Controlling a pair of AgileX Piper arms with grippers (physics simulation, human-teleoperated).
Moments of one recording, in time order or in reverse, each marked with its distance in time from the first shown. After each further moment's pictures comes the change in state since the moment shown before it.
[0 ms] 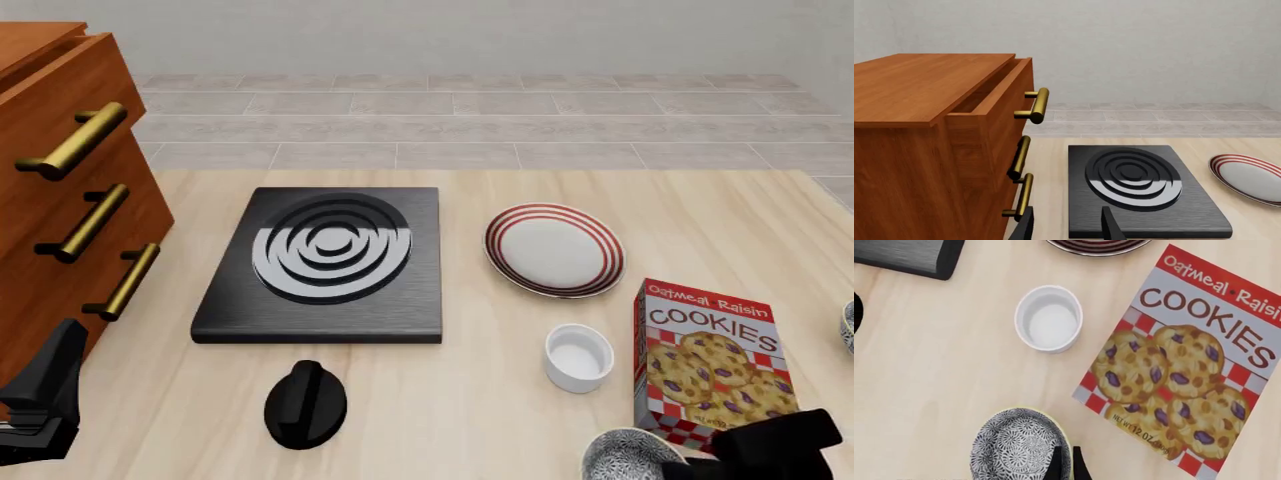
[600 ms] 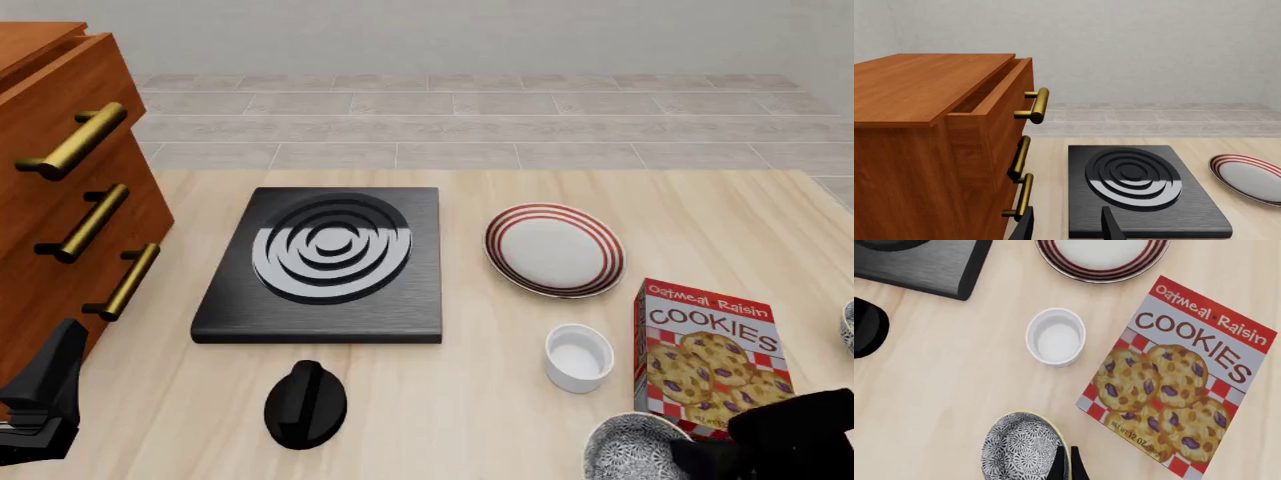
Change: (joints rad) left arm 0.000 0.000 0.000 0.000 0.000; right arm 0.010 -0.112 -0.087 0.136 0.010
